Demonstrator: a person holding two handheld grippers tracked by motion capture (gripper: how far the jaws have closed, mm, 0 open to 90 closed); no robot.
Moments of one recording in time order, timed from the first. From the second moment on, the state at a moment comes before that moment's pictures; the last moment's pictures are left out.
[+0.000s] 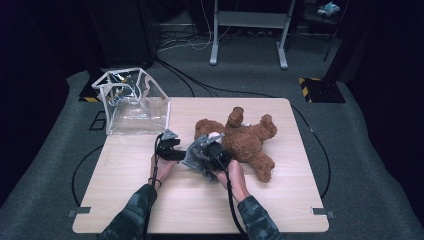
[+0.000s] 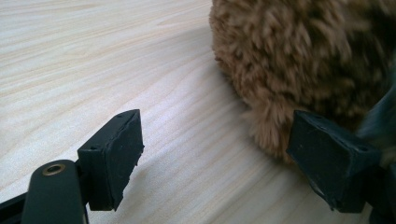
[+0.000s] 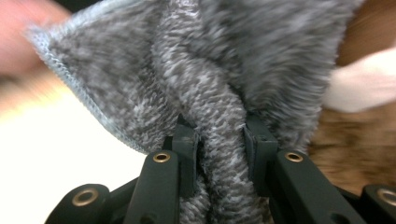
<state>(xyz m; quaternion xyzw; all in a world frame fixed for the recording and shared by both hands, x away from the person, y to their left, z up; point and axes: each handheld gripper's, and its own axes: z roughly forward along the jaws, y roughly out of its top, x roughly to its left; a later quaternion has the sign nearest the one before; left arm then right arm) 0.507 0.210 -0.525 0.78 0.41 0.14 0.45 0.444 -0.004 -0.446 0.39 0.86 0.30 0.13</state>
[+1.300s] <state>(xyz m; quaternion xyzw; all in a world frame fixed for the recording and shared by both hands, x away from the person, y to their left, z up) 0.505 0.203 -0.525 0.79 0.40 0.16 0.43 0.441 -0.038 -0.461 0.45 0.82 0.32 0.16</state>
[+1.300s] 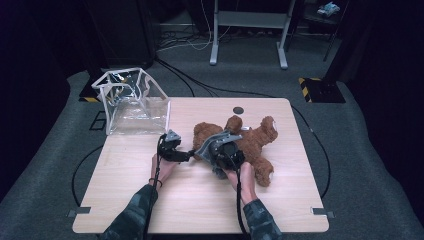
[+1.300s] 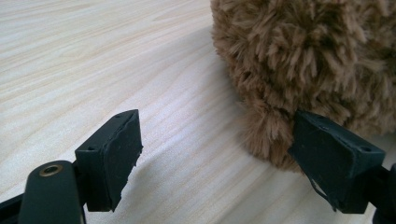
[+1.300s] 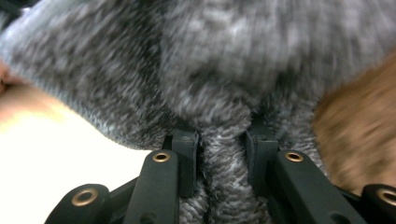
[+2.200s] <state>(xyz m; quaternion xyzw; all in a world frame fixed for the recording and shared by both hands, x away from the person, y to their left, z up) 0.505 0.147 -0.444 0.80 0.35 0.18 0.46 0.435 -0.113 -0.393 0.49 0.76 0.36 0.24</state>
